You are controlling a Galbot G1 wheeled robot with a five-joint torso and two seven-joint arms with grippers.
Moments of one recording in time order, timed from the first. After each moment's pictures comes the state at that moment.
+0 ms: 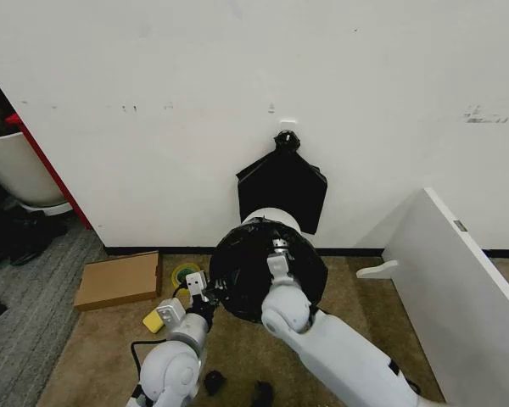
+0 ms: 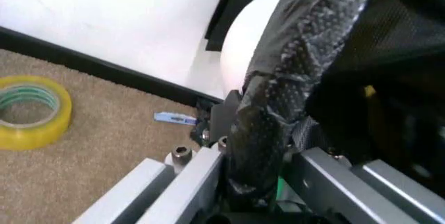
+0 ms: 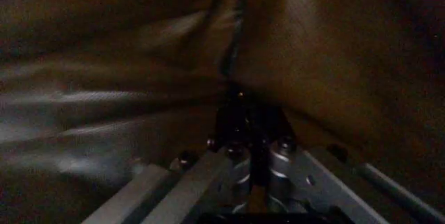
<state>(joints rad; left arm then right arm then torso) 1.39 -1.30 -0.26 -2.02 -0.72 0.23 -0.26 -0.86 1.22 -0.34 1.78 0.38 -0.51 0.89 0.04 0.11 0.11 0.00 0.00</state>
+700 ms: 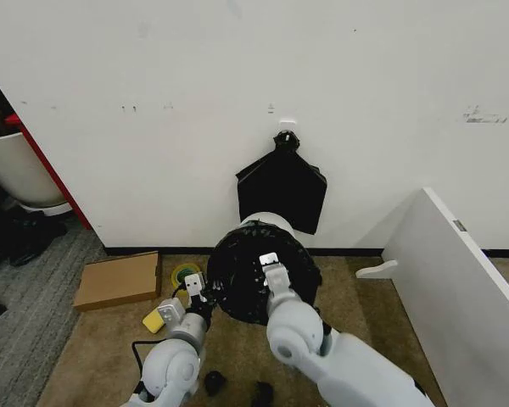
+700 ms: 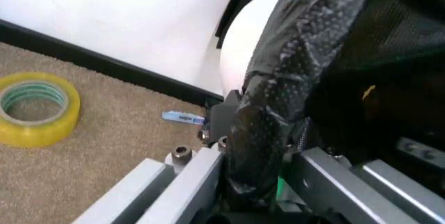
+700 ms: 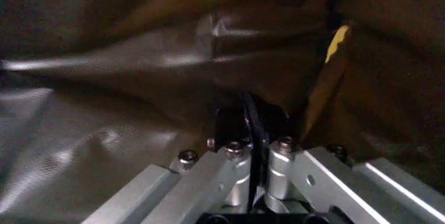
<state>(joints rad) 1.37 -1.31 -0.26 -1.99 -0.71 0.22 -0.26 -0.76 1.21 -0.39 1.91 0.87 -0.73 0.98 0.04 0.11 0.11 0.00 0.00</state>
